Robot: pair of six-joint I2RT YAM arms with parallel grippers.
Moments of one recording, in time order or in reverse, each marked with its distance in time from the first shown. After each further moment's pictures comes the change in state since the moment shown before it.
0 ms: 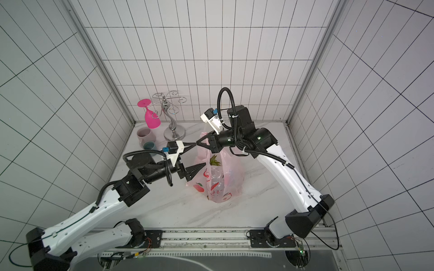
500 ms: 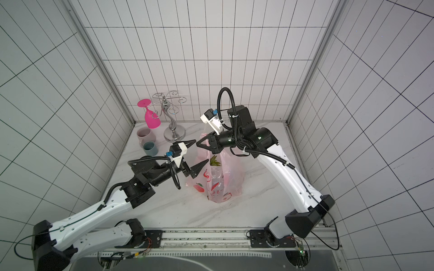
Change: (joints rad) left arm -0.045 0.028 -0.066 0.181 -0.151 0.079; right arm -0.001 0.000 0.008 -0.023 -0.029 0.005
